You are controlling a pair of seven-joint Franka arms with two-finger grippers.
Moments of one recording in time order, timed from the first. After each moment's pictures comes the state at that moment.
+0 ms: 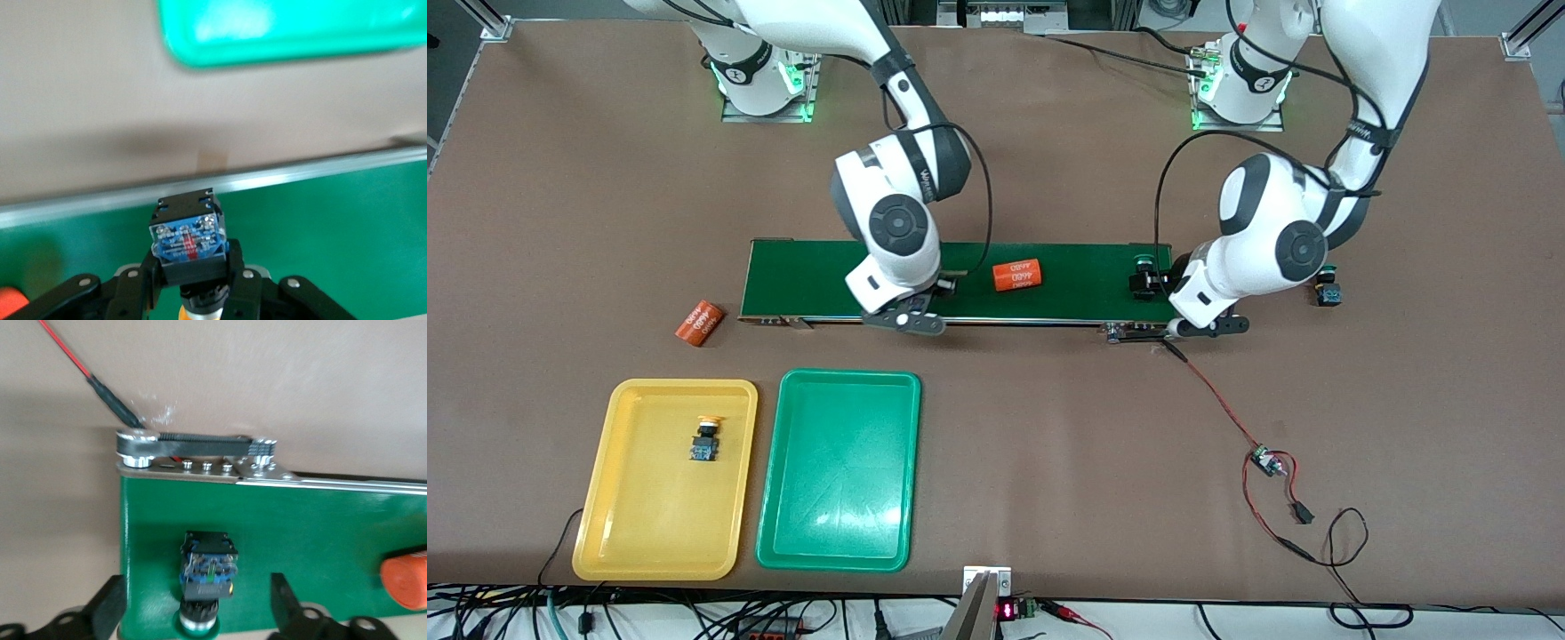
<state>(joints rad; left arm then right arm) -0.06 0.31 -0.27 -2.03 -0.30 2.18 -0.27 0.97 0.62 -0.45 -1.56 0.25 2.02 0.66</state>
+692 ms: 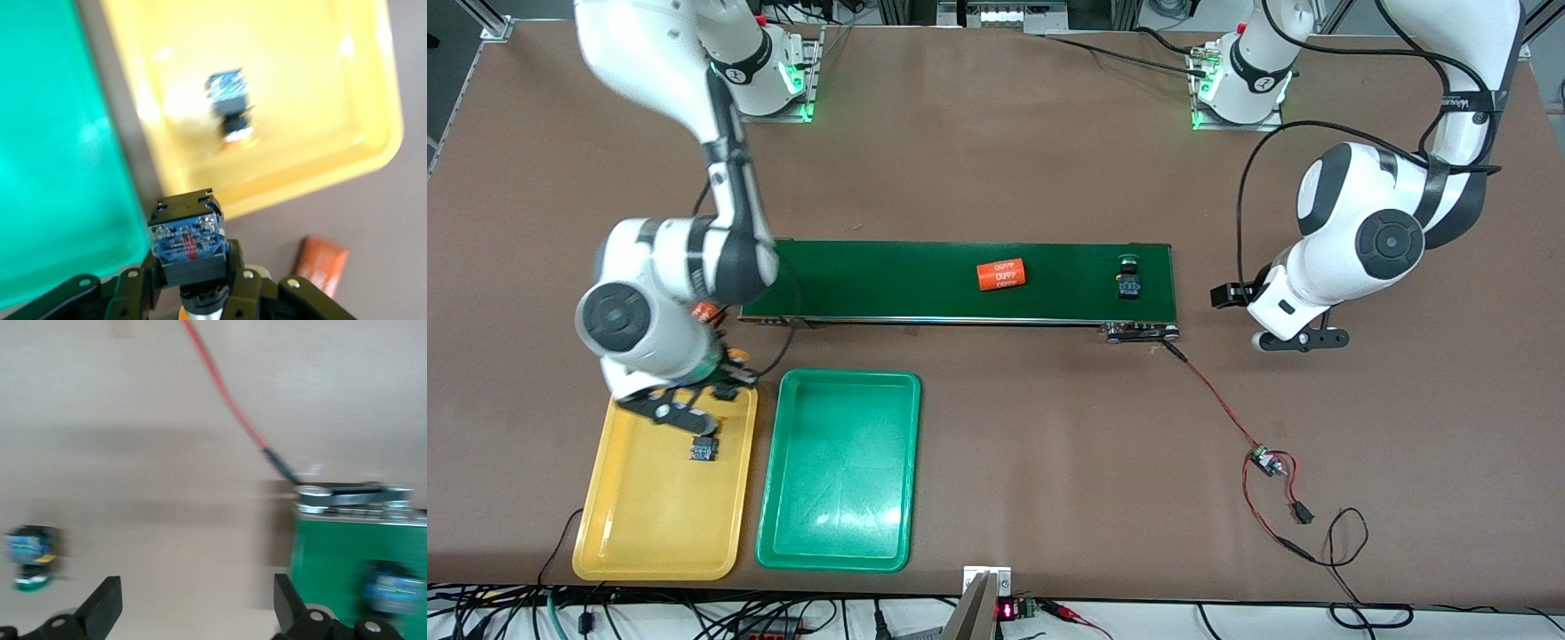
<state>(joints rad) -0.02 0.27 -0.16 -1.96 0.07 2.03 -0.25 0.59 0.71 -0.59 -1.47 0.24 2.03 0.27</state>
